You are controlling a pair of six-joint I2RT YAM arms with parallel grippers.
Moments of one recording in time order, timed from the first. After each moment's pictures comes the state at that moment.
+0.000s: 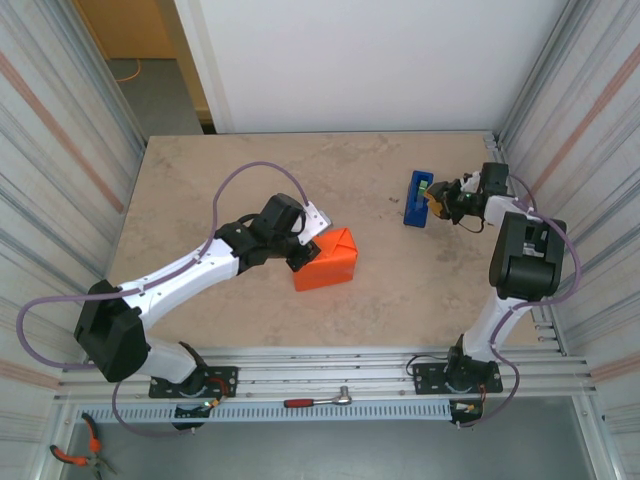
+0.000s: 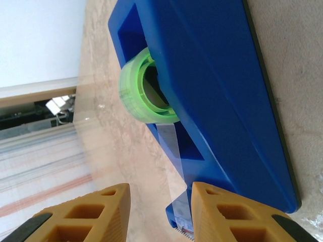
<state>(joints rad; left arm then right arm) -0.77 1.41 1.09 -0.52 0.08 0.19 -0.21 1.87 1.16 -0.21 -0.78 0.80</state>
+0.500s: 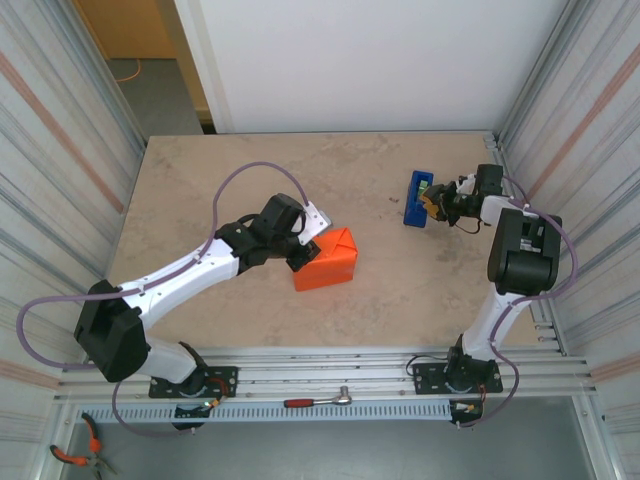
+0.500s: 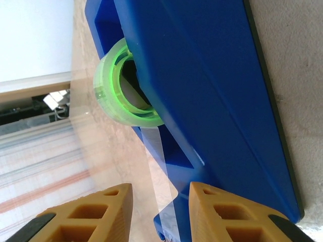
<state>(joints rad) -0.77 1.41 1.09 -0.52 0.08 0.19 -0.20 1.91 1.17 -0.20 -0.79 0.80</state>
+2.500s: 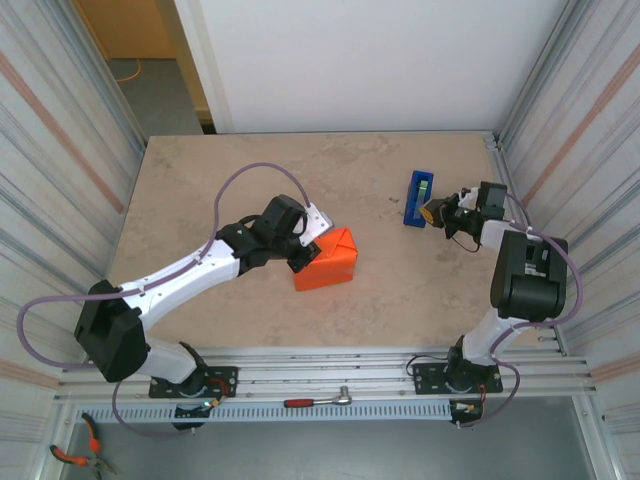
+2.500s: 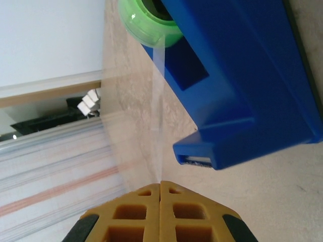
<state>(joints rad) -0.78 1.41 1.09 -0.52 0.07 0.19 -0.20 1.70 0.87 0.06 -0.83 0.99</state>
